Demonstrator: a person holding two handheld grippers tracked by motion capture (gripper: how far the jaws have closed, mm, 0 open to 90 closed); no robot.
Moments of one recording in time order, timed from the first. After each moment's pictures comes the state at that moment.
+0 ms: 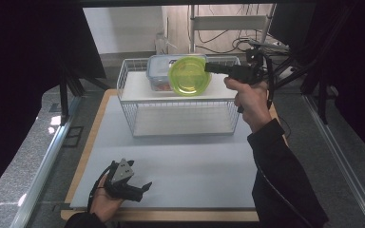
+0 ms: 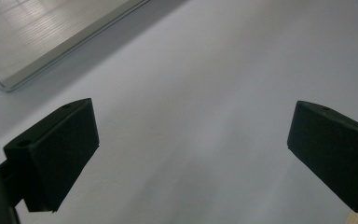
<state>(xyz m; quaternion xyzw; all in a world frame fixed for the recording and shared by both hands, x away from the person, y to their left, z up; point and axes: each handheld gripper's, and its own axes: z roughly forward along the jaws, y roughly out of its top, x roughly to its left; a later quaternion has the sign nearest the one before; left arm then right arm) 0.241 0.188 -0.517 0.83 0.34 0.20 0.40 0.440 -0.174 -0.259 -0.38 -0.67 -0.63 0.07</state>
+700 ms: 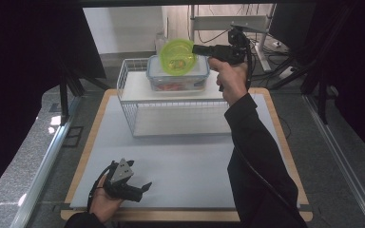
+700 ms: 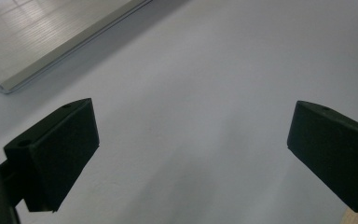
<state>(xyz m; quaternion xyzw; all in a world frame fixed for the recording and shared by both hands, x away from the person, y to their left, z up) 0.240 0.190 -0.516 0.83 0.34 0.20 0.40 0.497 -0.133 -0.253 -0.43 -0.65 -0.62 0.06</state>
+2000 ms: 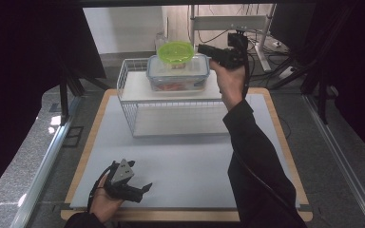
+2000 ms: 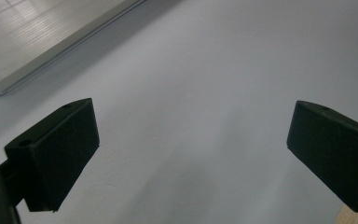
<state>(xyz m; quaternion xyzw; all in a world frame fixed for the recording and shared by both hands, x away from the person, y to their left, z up) 0.240 0.188 -0.516 0.83 0.33 0.20 0.40 0.477 -0.133 -0.257 -0.42 -0.66 -0.61 -0.11</state>
